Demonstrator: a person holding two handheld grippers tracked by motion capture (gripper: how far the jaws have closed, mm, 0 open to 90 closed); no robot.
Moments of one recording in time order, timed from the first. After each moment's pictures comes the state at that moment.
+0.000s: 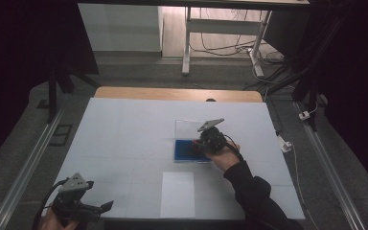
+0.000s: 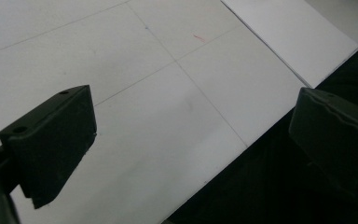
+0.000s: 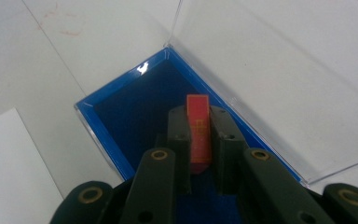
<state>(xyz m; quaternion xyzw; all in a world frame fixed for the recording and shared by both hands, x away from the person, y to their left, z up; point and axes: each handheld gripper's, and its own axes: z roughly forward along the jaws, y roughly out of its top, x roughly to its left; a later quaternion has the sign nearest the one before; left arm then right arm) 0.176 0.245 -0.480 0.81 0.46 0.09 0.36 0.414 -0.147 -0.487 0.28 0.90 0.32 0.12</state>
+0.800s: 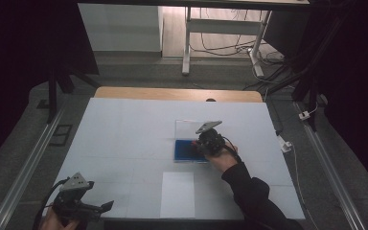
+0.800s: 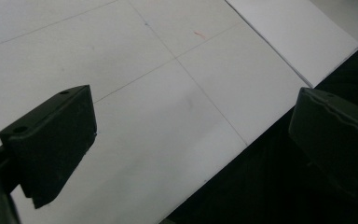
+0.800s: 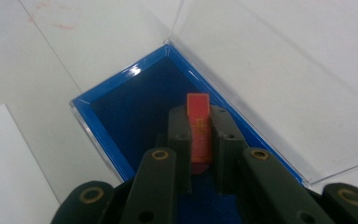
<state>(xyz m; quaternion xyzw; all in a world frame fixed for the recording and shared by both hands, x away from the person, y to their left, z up) 0.178 0.245 -0.481 0.81 0.46 0.09 0.36 0.411 -0.144 -0.490 0.28 0.90 0.32 0.13</state>
